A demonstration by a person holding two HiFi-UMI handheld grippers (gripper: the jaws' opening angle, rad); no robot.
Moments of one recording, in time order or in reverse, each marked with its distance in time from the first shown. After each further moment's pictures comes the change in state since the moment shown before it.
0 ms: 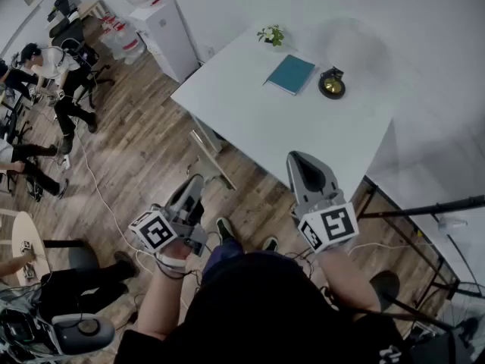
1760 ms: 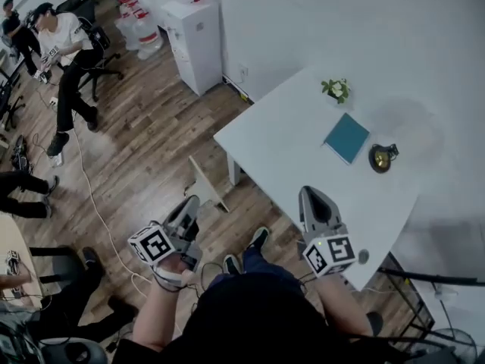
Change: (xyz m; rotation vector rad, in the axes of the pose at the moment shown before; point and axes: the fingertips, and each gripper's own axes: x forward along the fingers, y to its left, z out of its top) left arm 0.005 0.277 0.208 -0.150 -0.059 0.102; right arm 0.301 0.056 -0.079 0.075 0.179 -0.062
